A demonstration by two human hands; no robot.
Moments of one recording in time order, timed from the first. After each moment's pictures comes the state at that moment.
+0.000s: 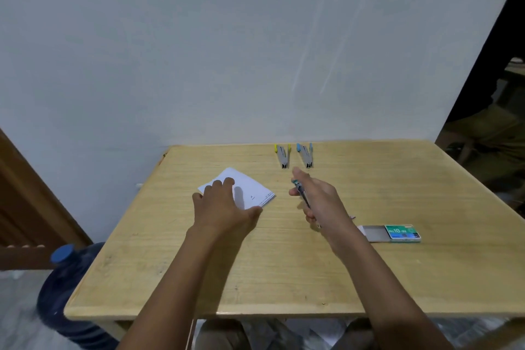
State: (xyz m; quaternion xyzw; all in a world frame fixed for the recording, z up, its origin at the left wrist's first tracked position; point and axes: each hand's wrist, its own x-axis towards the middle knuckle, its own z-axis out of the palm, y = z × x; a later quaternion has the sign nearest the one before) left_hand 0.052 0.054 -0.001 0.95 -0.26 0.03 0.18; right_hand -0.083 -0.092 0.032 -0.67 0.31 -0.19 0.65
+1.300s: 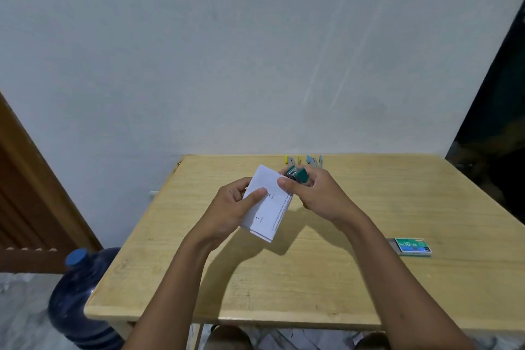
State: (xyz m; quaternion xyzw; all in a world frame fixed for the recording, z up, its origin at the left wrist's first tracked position) left_hand 0.029 0.084 0.053 0.66 -0.31 -0.25 0.64; right_hand -0.065 -0.091 0.068 -0.78 0.09 -0.18 0.60
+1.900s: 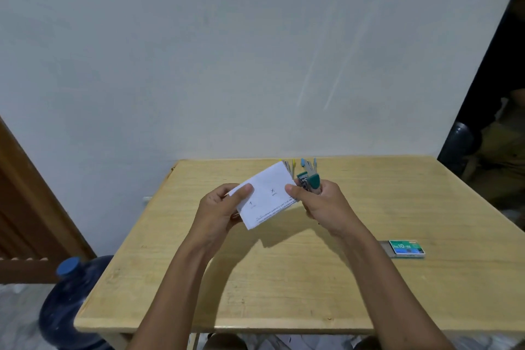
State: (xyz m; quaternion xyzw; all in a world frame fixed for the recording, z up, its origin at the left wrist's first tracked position) left_hand 0.032 0.081 0.045 0.59 -0.18 -0.25 0.75; right_hand -0.081 -0.092 0.059 -0.70 0.20 -0.21 0.65
